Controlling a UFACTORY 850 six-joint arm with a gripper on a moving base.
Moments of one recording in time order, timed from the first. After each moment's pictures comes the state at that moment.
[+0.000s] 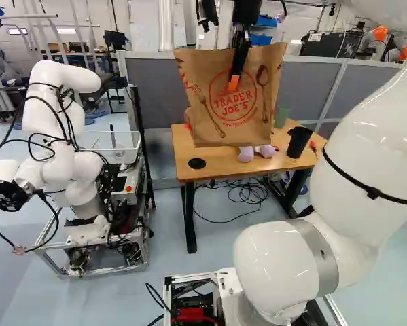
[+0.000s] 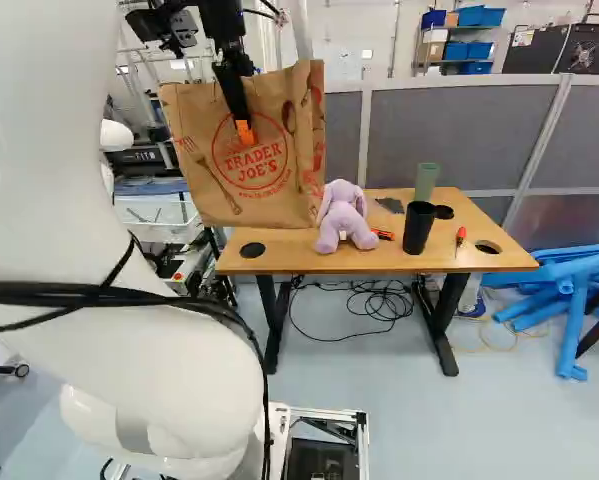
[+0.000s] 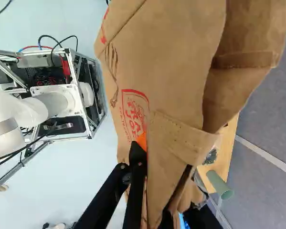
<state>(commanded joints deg) 2.1 2.4 -85.3 0.0 -79.4 -84.3</state>
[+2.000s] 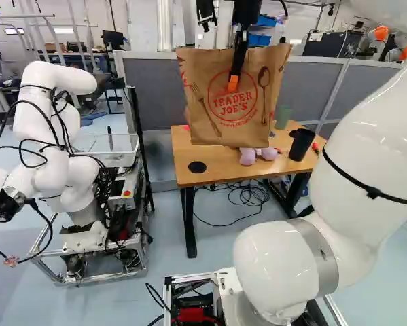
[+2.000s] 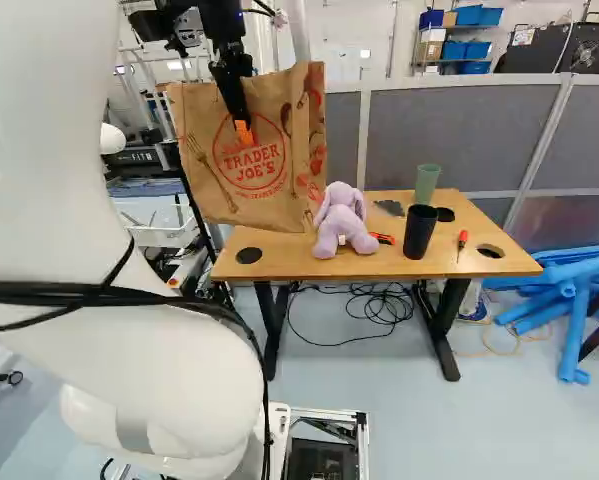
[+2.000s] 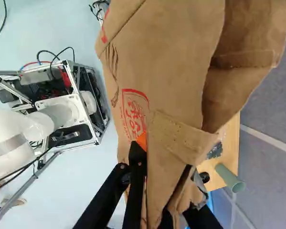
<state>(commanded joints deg) 2.1 2.4 -85.3 0.0 -79.4 -73.6</state>
